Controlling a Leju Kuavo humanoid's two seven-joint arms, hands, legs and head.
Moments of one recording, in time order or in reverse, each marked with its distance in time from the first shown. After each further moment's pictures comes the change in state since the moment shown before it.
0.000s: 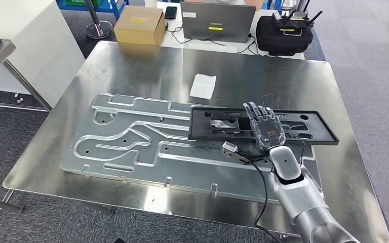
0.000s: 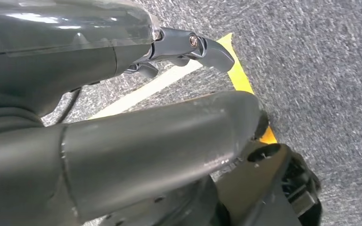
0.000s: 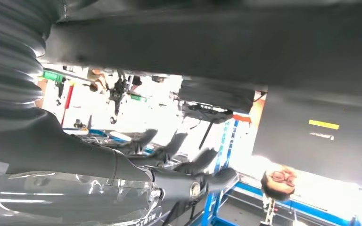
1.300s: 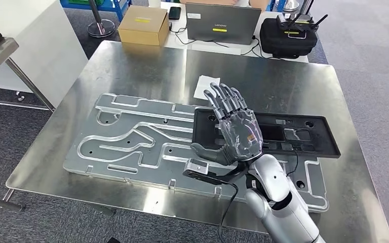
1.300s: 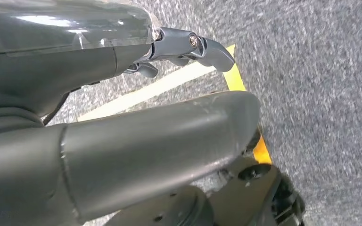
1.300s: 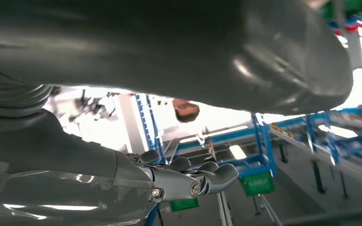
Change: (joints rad) left arm 0.014 0.000 0.026 0.000 0.049 -0.018 -0.020; right arm 0.188 0.023 0.218 -0.751 -0.327 0.109 -0.039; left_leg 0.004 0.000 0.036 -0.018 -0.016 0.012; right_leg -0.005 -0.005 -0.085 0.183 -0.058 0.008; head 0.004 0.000
